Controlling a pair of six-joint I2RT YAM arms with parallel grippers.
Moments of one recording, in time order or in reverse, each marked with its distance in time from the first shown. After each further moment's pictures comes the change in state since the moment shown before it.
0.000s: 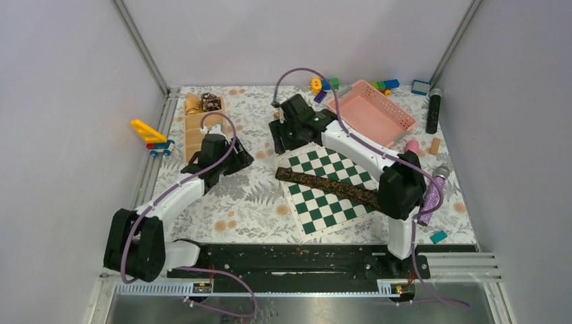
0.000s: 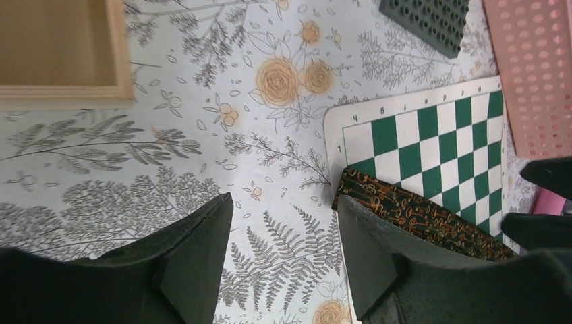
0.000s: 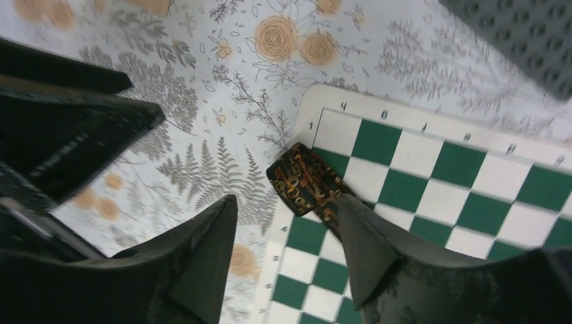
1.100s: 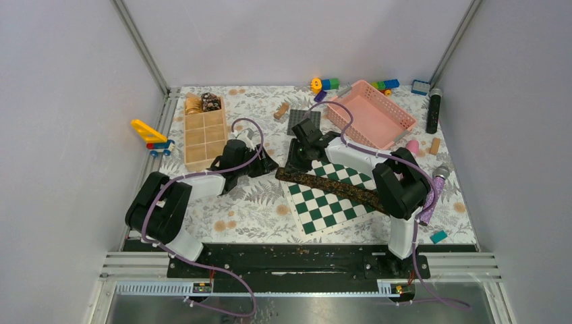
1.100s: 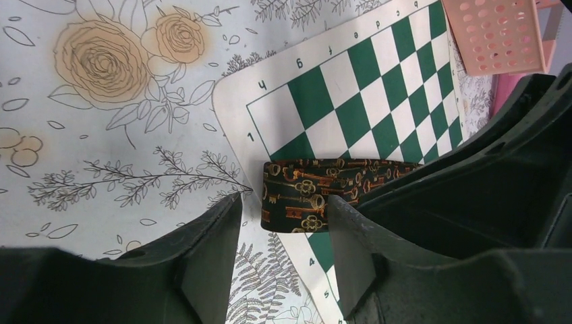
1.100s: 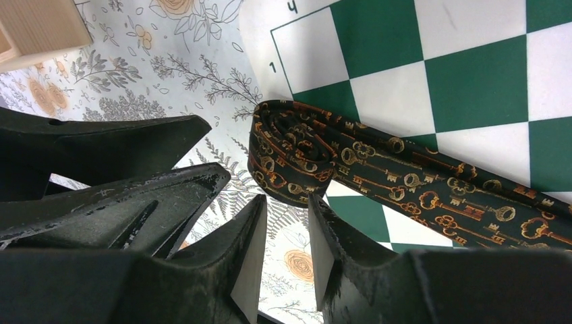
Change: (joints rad) left arm -0.128 0.330 -0.049 0.462 0.226 -0.016; right arm -0.058 -0.054 -0.411 0.255 -0.069 0.668
